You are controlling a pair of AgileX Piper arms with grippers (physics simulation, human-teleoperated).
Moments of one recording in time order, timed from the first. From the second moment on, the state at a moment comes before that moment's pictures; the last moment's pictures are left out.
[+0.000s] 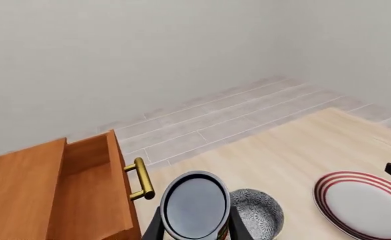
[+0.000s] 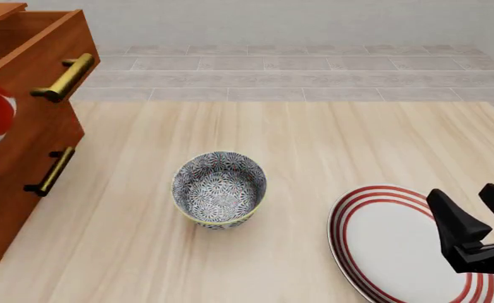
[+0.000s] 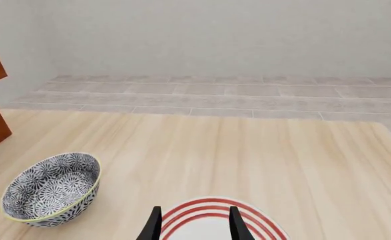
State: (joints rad) left arm -0.40 0.25 -0.76 0.56 0.13; right arm 0.17 0.29 0.00 -0.17 0.06
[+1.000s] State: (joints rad) left arm -0.21 0.38 -1.01 0.70 0.27; right arm 0.17 0.33 0.00 -0.20 0.06
